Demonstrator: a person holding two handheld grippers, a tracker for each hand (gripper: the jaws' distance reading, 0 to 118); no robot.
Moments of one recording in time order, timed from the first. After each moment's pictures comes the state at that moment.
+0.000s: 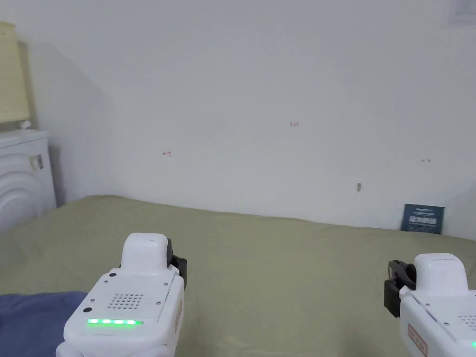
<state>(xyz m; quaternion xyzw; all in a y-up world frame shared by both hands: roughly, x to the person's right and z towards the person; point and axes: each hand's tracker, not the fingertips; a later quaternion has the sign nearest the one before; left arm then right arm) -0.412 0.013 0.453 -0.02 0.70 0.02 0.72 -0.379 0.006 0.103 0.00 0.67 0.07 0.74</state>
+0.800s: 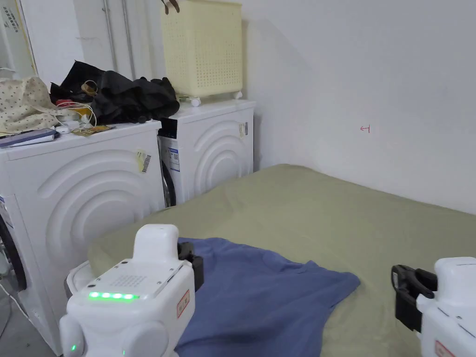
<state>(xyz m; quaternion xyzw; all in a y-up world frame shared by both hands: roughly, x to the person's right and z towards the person) -0.361 -0.010 0.675 -0.06 0.80 0.13 0.58 -0.463 -0.028 0.333 -0.04 0.87 0.09 0.49</state>
